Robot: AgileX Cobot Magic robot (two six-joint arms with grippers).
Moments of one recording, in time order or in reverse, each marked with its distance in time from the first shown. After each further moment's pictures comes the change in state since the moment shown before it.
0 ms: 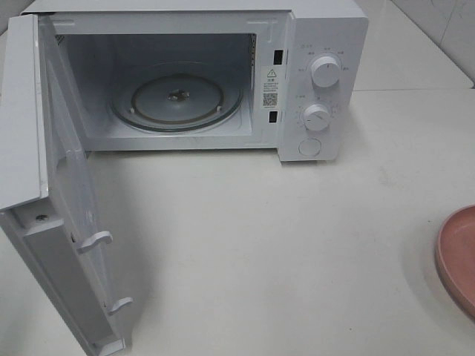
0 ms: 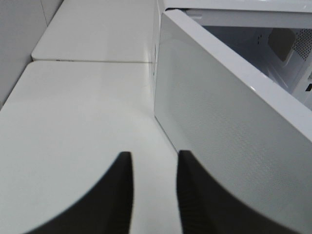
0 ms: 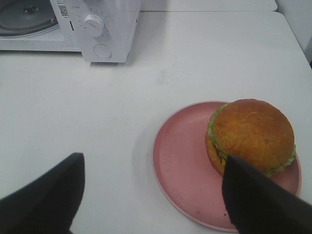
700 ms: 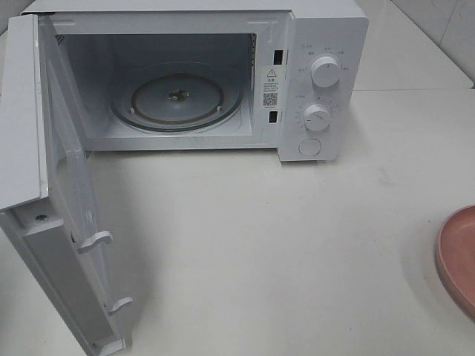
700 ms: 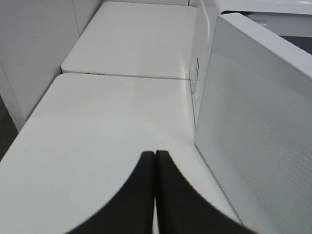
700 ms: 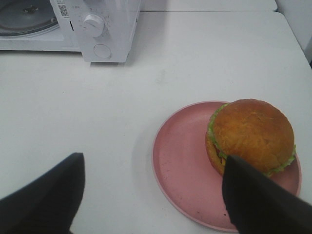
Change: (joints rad) left arm 0.000 0.290 0.266 -0.036 -0.642 0.093; right arm 0.000 0.000 0.000 0.000 0.000 0.000
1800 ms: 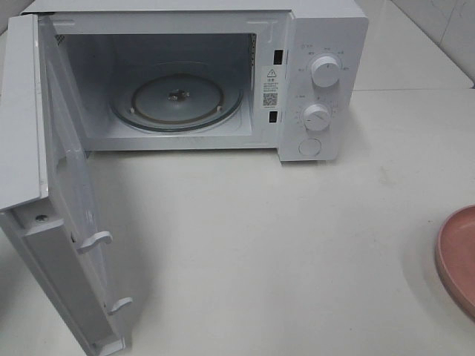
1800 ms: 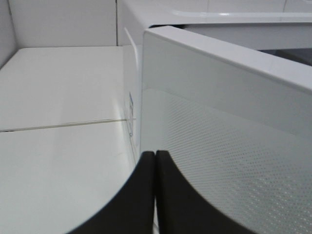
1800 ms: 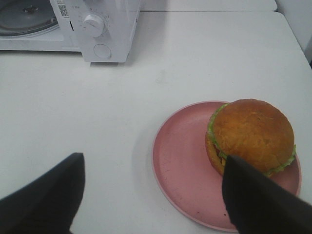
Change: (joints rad) left arm 0.000 0.773 0.093 0.742 -1.105 -0.561; right arm 0.000 0.000 0.000 0.000 0.000 0.000
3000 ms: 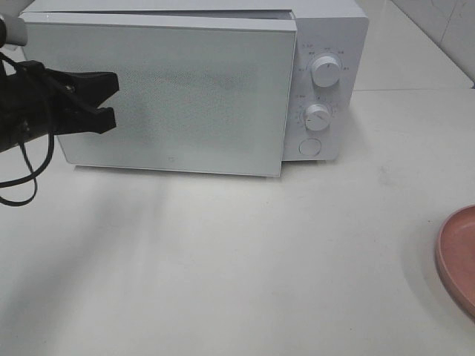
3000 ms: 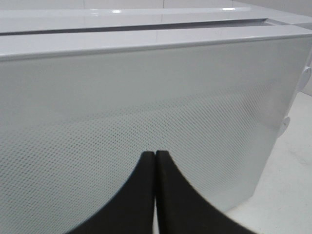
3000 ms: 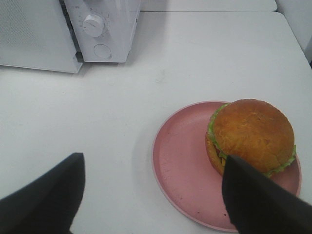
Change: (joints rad) left arm -0.413 0.355 -0.365 -0.001 0.044 -0.066; right arm 0.000 0.000 0.000 0.000 0.000 0.000
